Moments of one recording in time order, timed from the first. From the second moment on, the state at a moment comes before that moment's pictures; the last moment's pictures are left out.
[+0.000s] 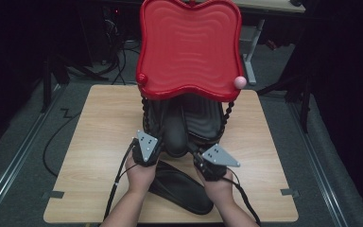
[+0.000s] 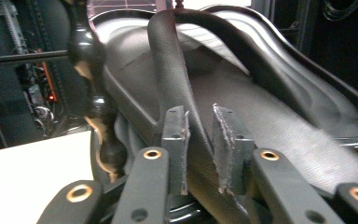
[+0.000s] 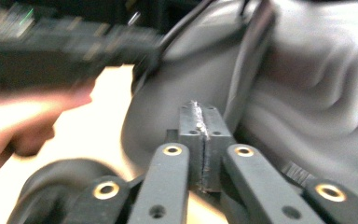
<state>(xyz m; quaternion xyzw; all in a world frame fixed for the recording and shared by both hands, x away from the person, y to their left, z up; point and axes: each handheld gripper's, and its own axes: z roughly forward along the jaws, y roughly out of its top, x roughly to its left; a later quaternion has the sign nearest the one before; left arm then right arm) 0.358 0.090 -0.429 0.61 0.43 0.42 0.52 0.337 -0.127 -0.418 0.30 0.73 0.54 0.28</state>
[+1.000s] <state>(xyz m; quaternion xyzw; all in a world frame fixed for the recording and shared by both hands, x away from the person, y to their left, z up) 0.362 0.096 -0.419 0.61 0.41 0.42 0.53 0.342 -0.084 -0.454 0.27 0.78 0.50 0.26</state>
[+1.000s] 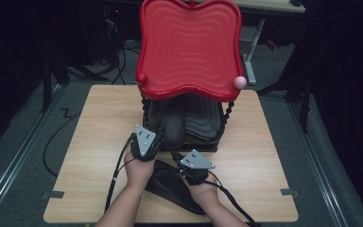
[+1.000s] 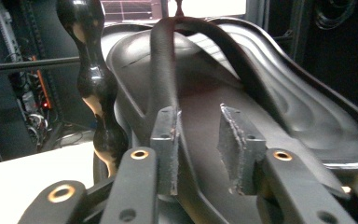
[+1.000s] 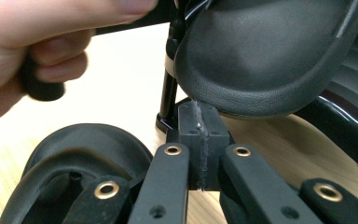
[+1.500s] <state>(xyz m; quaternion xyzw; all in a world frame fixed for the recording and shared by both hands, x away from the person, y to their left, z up) 0.302 0.159 -0.458 0.65 0.42 0.42 0.47 0.356 -0.061 -0.444 0.27 0.77 0.52 0.26</state>
